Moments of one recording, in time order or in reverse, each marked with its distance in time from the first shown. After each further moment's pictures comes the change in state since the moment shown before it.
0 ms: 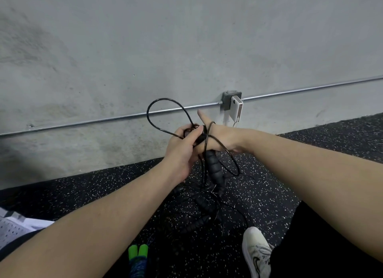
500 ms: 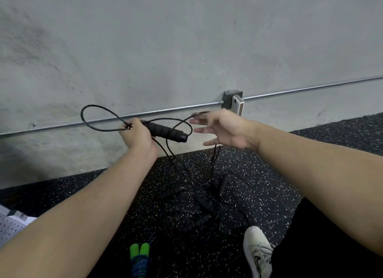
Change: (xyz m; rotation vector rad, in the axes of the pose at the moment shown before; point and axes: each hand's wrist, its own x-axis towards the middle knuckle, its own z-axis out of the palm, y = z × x) left_hand 0.034 0.056 -0.053 -0.291 0.680 0.216; right_hand 0.002 -0.007 -0.018 0.508 0.000 0.076
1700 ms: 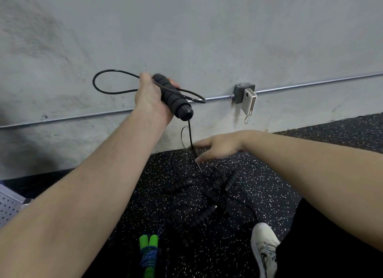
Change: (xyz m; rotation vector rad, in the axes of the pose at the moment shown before) left_hand -0.031 0.065 0.038 -0.219 -0.443 -0.281; right_hand 0.034 0.034 0.021 -1.196 -0.280 0.119
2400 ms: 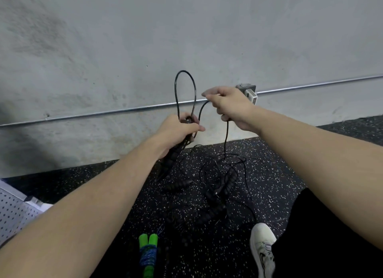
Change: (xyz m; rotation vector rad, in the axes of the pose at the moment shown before) left_hand -0.010 -0.045 -0.061 1.179 -0.332 0.054; right_hand -0.013 -0.007 -0.050 0.896 0.783 -0.110
